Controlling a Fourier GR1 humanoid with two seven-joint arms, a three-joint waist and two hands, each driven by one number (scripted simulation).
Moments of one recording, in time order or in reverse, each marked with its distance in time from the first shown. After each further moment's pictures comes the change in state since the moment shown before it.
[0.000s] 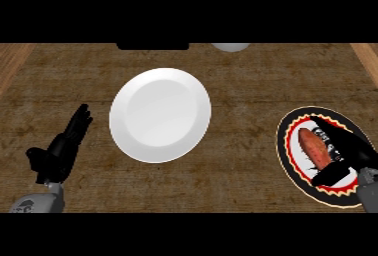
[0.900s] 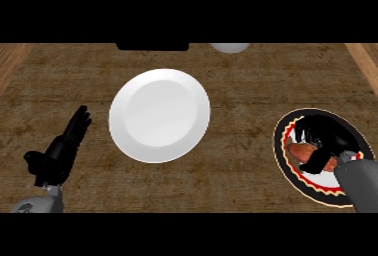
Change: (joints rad) left arm 0.019 -0.026 0.033 -0.020 -0.036 -0.030 -0.001; right arm -0.157 0.088 -0.007 0.229 0.190 -0.051 -0.304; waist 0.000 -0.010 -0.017
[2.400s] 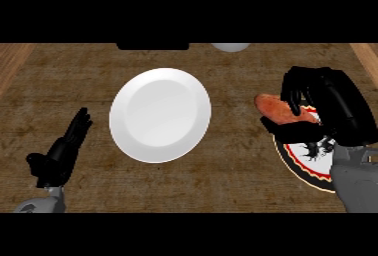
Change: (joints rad) left arm 0.004 -0.028 0.030 0.018 -0.030 -0.019 -0.020; right arm -0.106 0.166 -0.046 -0.692 0.007 -0.036 0.164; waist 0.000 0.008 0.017
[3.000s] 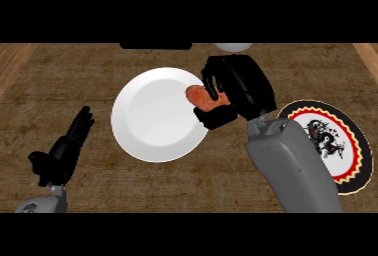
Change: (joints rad) left arm -0.006 -0.013 0.000 -0.017 -0.012 -0.003 0.019; right arm -0.269 0.245 0.159 0.303 0.099 -0.053 0.111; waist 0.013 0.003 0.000
